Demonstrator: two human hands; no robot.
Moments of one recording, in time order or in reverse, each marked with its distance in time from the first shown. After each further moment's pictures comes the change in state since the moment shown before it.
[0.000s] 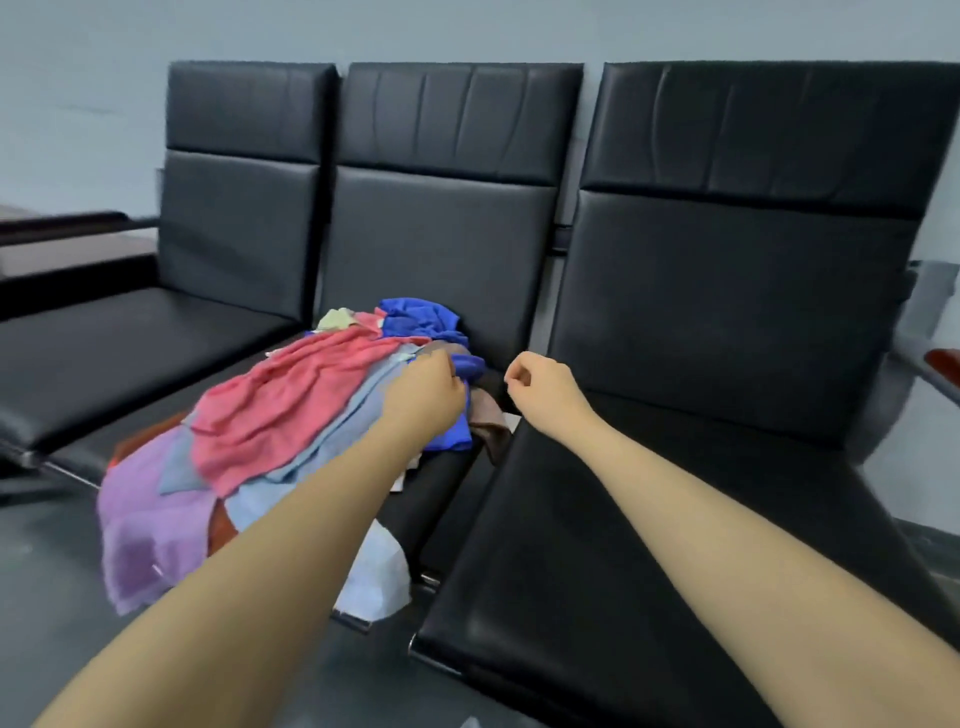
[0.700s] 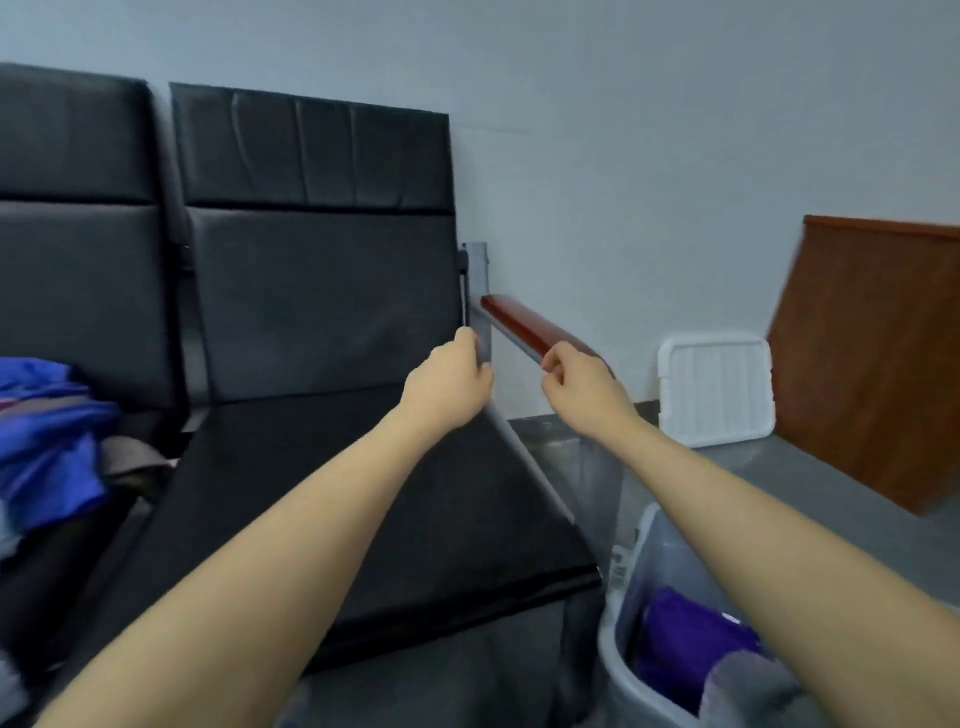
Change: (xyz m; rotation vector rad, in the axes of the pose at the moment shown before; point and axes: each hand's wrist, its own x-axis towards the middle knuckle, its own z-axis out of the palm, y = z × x) left_hand -0.132 0.301 0.078 -0.305 -0.332 0.613; right_hand -0.276 0.141 -0.255 -0.424 0.495 0.426
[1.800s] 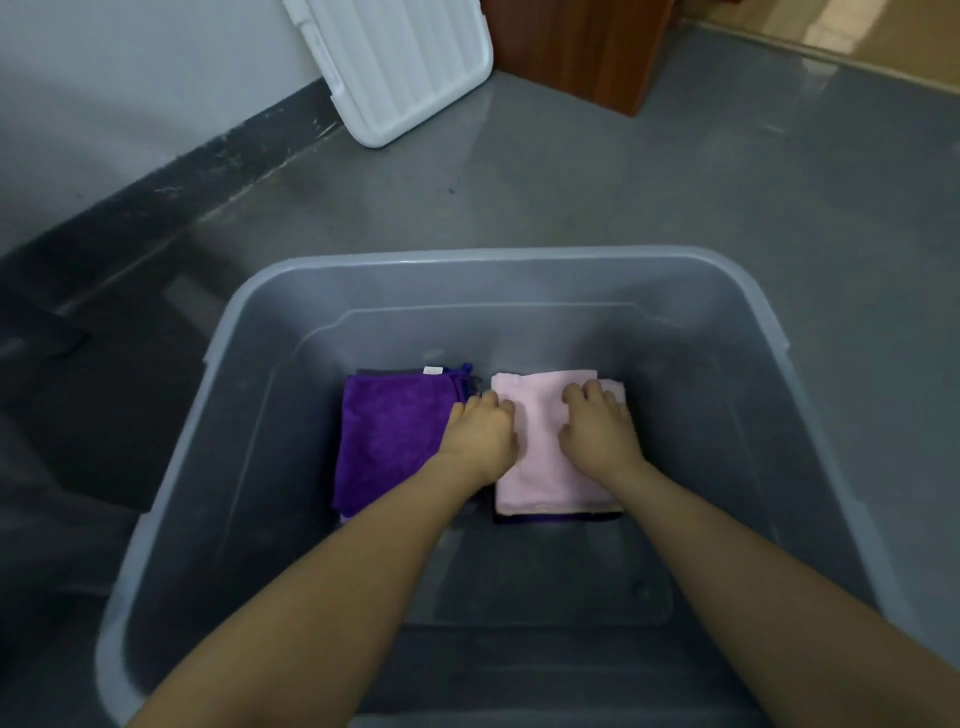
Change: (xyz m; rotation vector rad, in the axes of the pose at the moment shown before) left_hand -0.115 0.204 0.568 0.283 -0.941 0.534; right_hand -0.282 0.517 0.084 -0.327 -0.360 0.825
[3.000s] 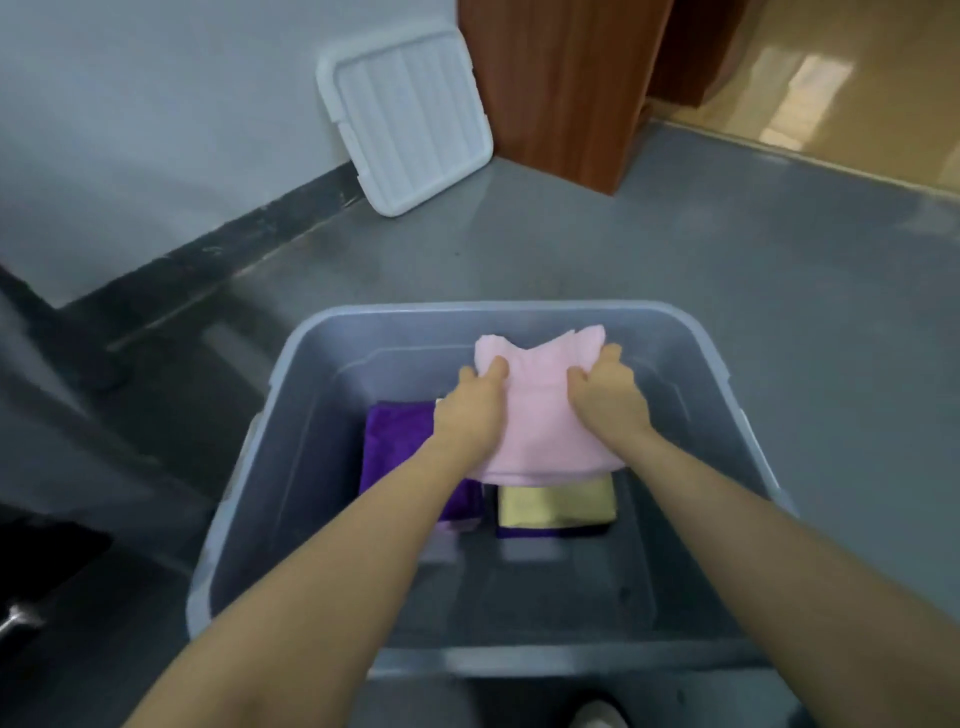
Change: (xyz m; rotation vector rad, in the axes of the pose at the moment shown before) left_hand -0.055 0.010 -0.097 -0.337 0.187 -0.140; right_hand -0.034 -0.045 -0.123 0.482 0.189 0.280
